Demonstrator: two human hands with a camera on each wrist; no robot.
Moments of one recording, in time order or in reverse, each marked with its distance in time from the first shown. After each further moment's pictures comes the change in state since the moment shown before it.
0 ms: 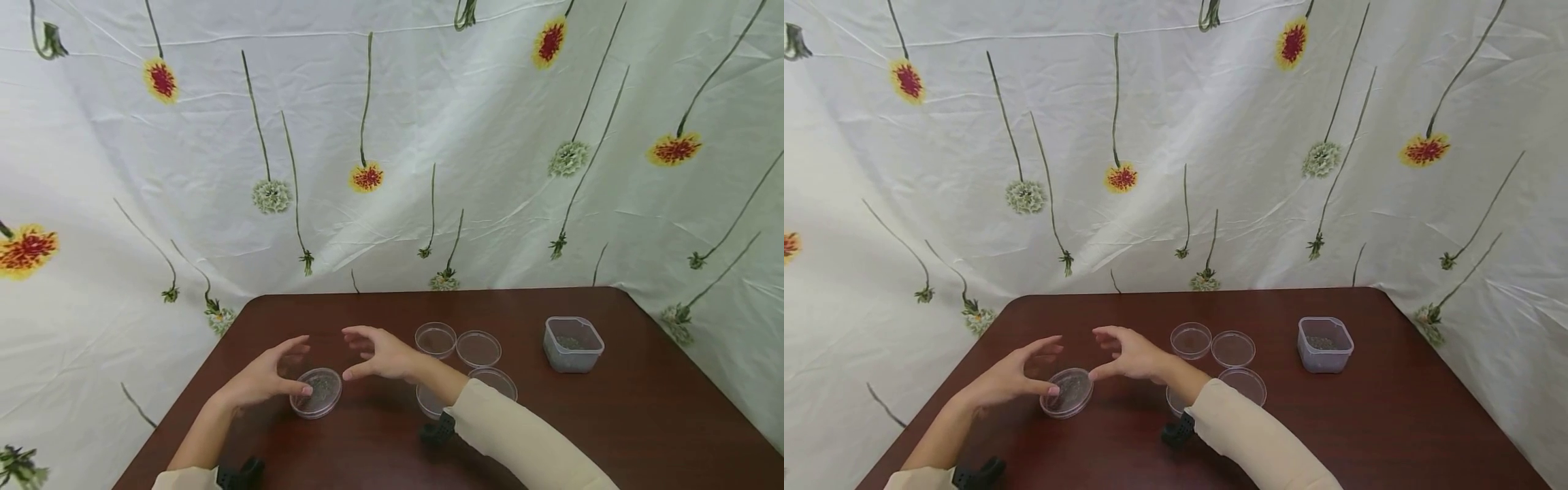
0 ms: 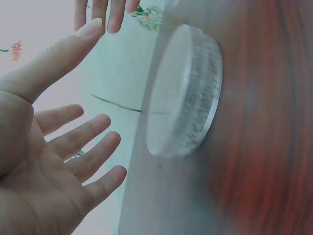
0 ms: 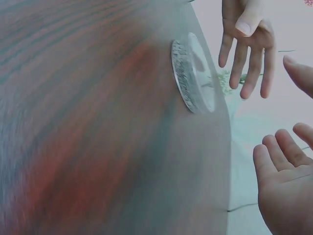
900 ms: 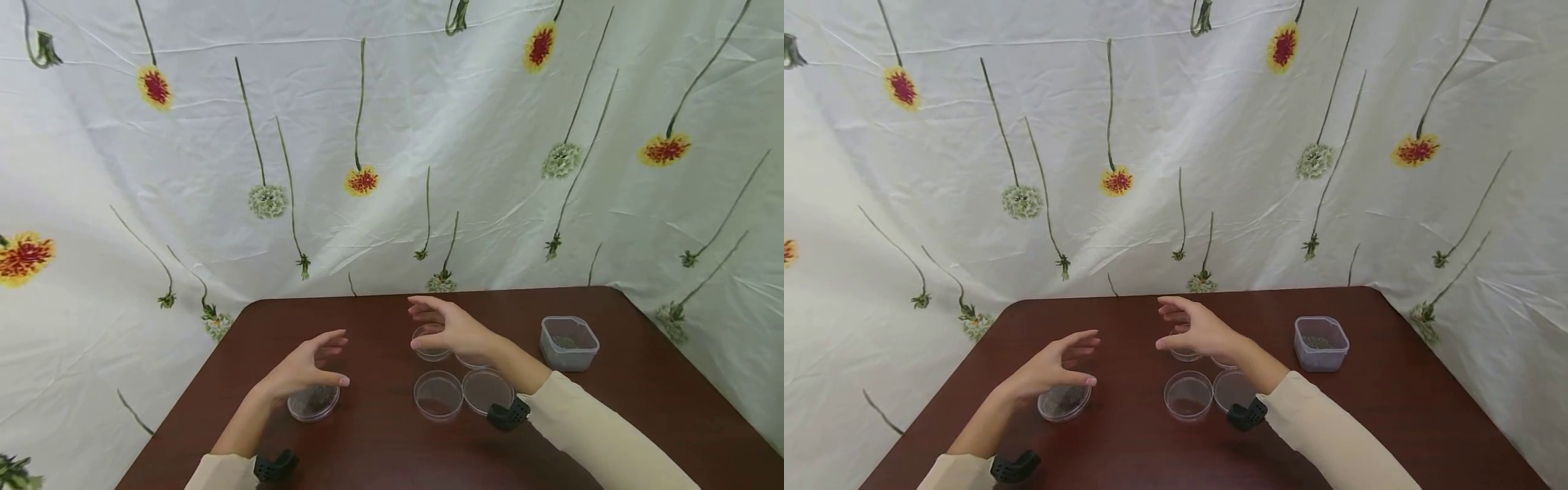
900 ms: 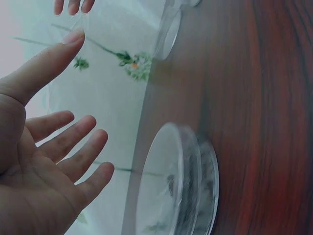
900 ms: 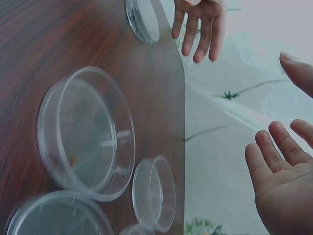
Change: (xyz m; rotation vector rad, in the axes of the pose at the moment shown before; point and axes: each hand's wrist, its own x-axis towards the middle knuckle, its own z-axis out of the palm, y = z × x) left_hand 0.038 0.029 0.040 -0.104 -0.059 0.086; right_hand -0.079 -0.024 -0.101 -0.044 0.103 -0.071
